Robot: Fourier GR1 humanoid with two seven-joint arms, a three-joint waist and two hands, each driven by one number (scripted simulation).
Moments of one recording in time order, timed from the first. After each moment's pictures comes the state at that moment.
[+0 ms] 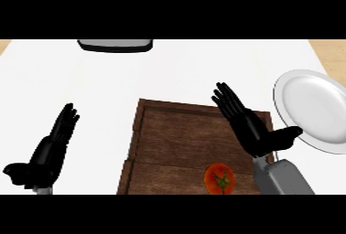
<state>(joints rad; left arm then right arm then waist) 0.08 0.29 -0.07 -1.57 0.12 0.09 -0.12 -0.23 -0.19 0.32 -1.42 -0.41 0.07 -0.14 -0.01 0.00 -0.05</state>
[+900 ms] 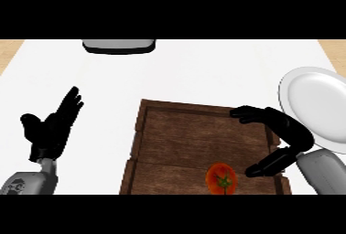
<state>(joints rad) -0.11 0.31 -0.04 -1.46 0.14 0.10 0.14 -0.30 -0.47 0.31 -1.35 -0.06 0.40 -0.78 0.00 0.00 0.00</state>
